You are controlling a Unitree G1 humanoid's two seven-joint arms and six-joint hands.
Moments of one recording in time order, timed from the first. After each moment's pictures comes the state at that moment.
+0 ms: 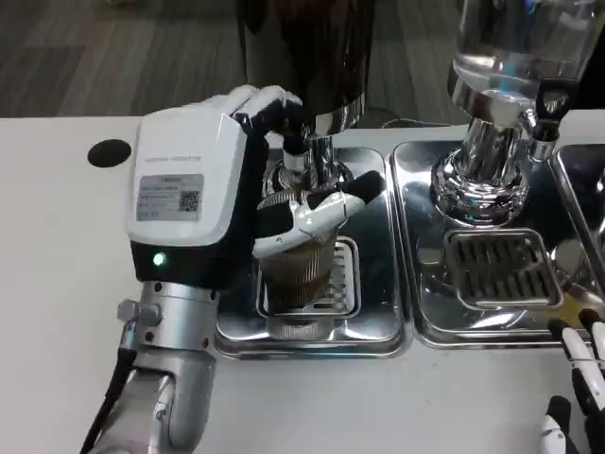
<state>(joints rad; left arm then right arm) -0.10 0.25 -0.33 -0.18 1.05 0.10 0.41 0.52 -0.46 0.19 0.06 -0.91 -0.18 -0.75</state>
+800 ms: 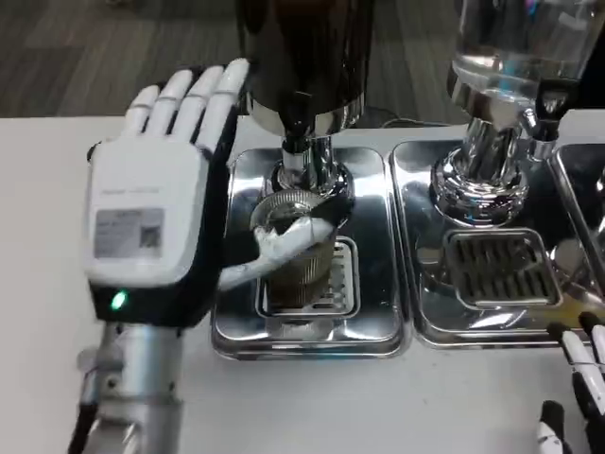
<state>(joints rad) 0.10 0.28 -0.27 -0.33 1.07 0.07 0.45 0.53 -0.46 0.18 0.07 -0.90 -0.22 -0.76</state>
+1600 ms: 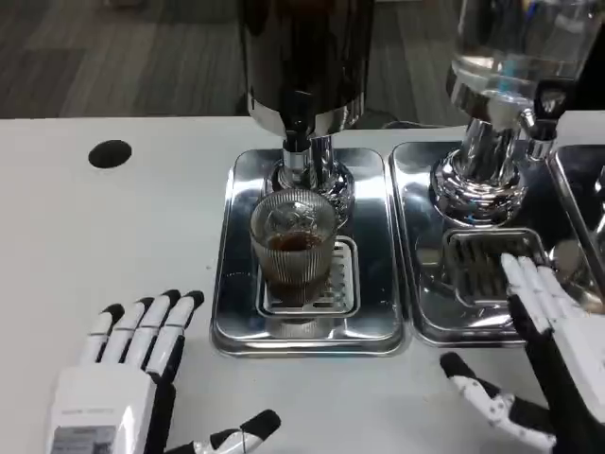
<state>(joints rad) 0.45 0.39 -0.26 -0.01 1.06 -0.10 0.74 0.37 -0.43 0.17 -0.17 -0.67 -0.20 -0.27</state>
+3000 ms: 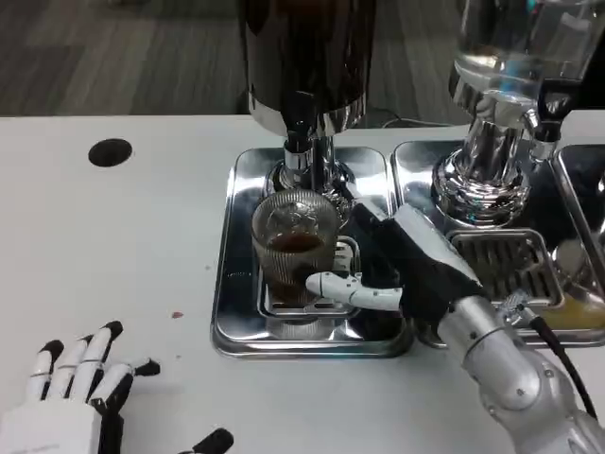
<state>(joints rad) 0.55 0.39 -0.20 0.00 0.98 -0.09 0.78 -0.27 -0.17 0.28 0.27 -0.42 0.00 0.11</state>
